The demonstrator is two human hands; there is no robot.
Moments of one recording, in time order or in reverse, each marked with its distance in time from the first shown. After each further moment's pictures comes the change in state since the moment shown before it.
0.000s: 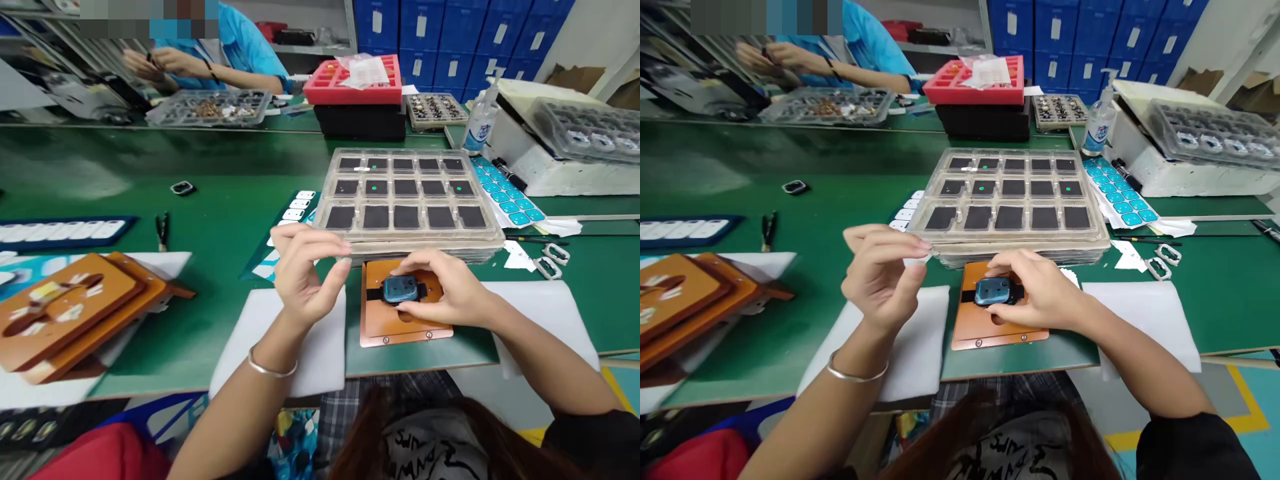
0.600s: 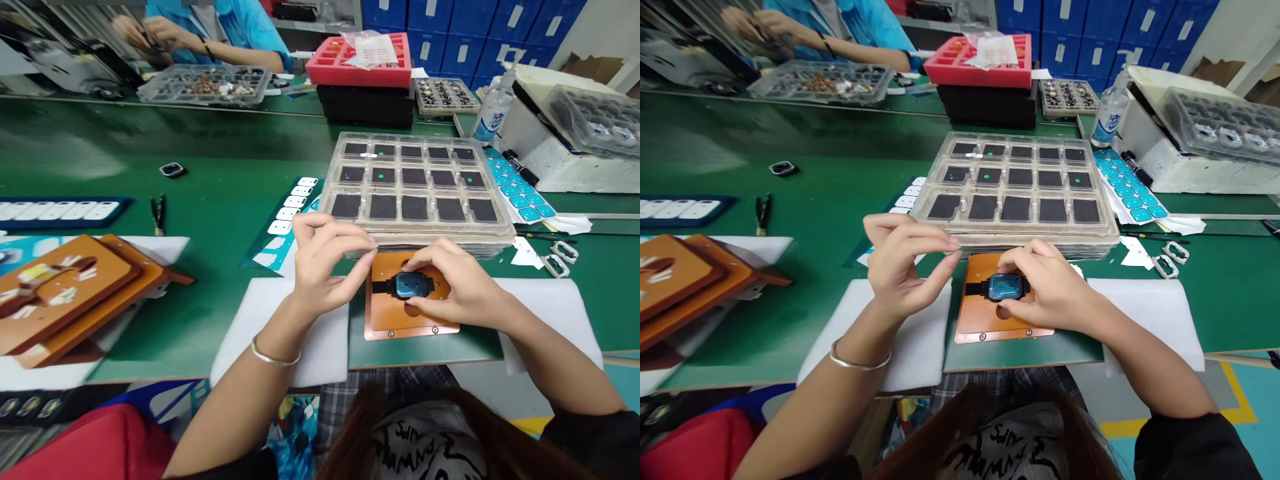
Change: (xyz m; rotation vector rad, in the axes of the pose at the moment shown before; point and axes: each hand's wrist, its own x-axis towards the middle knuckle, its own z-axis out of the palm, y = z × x) left_hand 0.003 0.006 0.002 0.077 -0.171 0.047; right_hand 0.005 -0.015 -0.008 -0.206 -0.147 0.143
